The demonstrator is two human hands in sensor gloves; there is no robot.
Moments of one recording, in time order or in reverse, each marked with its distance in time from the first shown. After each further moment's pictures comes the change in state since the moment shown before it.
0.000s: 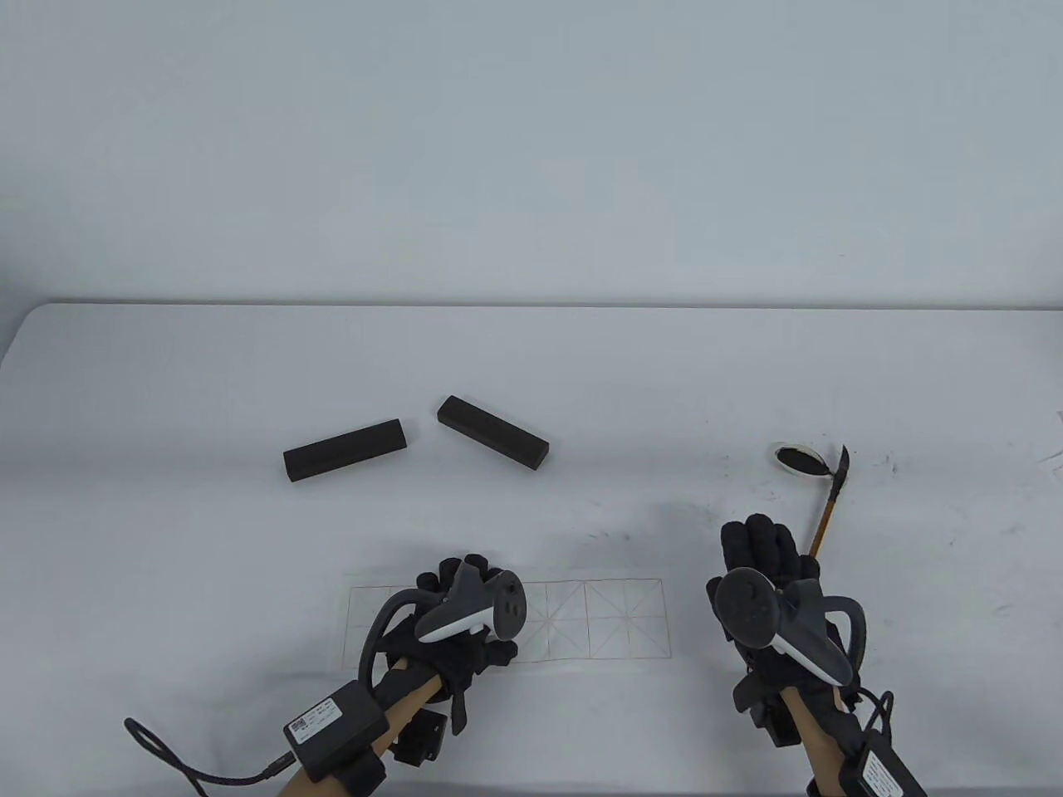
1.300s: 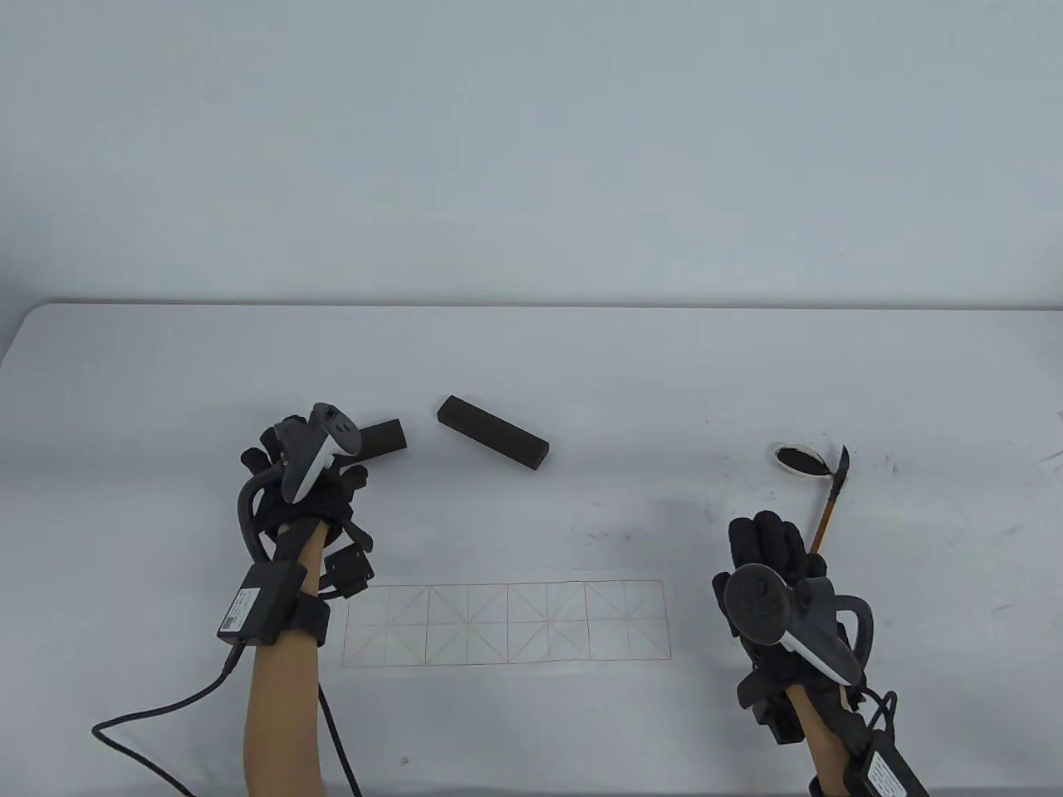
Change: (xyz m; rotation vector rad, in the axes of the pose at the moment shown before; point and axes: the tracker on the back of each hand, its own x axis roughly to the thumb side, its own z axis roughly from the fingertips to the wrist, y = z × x) left_hand -0.201 0.095 -0.045 0.164 0.677 0.457; right_hand -0.006 -0.004 -0.001 -0.015 0.020 -0.026
